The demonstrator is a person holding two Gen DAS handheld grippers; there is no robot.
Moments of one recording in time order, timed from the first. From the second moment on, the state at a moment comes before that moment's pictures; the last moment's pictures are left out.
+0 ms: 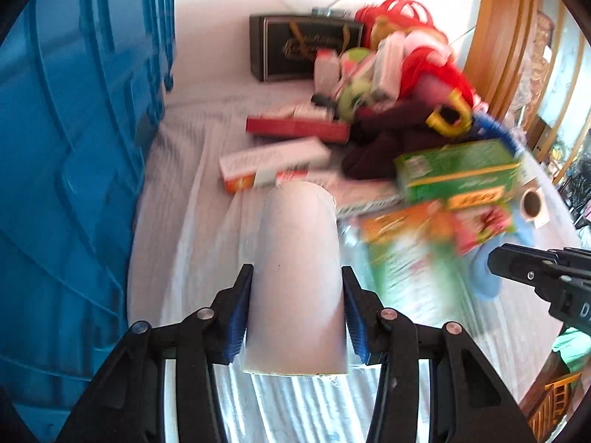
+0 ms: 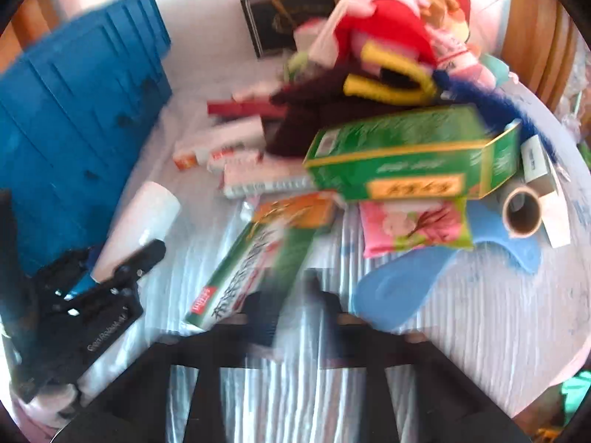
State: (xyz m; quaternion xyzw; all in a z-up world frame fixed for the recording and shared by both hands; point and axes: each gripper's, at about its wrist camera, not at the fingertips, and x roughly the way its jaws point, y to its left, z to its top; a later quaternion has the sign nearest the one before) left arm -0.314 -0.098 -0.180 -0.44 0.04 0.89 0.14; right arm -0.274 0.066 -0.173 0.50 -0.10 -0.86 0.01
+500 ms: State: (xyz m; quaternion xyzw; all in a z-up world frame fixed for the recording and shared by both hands) left arm -0.317 -0.118 -0.240 -0.51 0.04 0.85 0.14; right arm -0.268 0.052 -0.202 0.56 -0.11 -0.82 0.00
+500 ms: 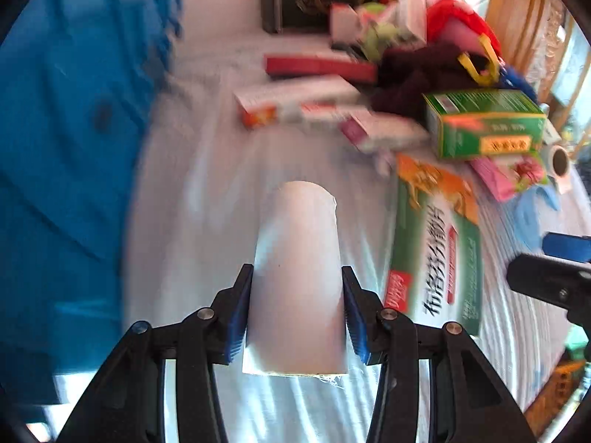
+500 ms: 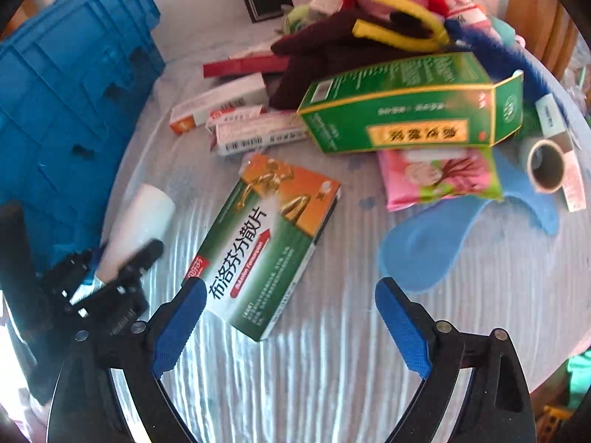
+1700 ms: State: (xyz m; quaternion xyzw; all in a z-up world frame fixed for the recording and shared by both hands) left arm -0.302 -0.097 -0.148 -0.38 0.07 0.90 0.21; right arm -0.240 0.044 -0.119 0.45 -0.06 -0.89 -0.07
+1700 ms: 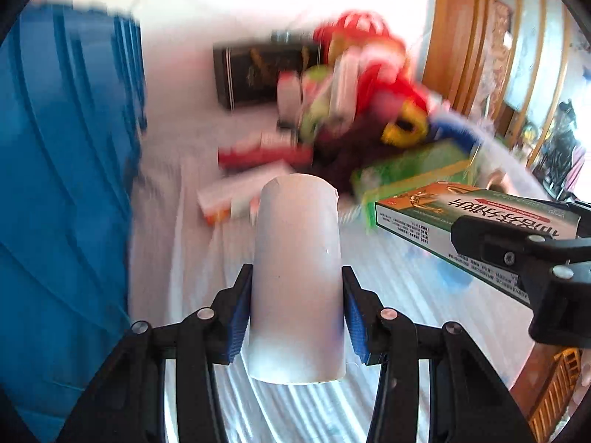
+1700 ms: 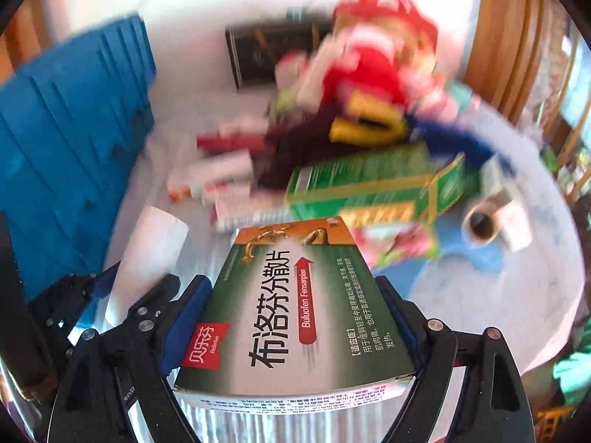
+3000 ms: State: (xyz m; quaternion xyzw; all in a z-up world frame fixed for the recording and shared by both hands) left arm -0.292 -0.400 0.070 -0.23 -0.05 0.96 -0.12; right arm -0.317 -0.252 0.102 0.23 0.08 -0.95 0.19
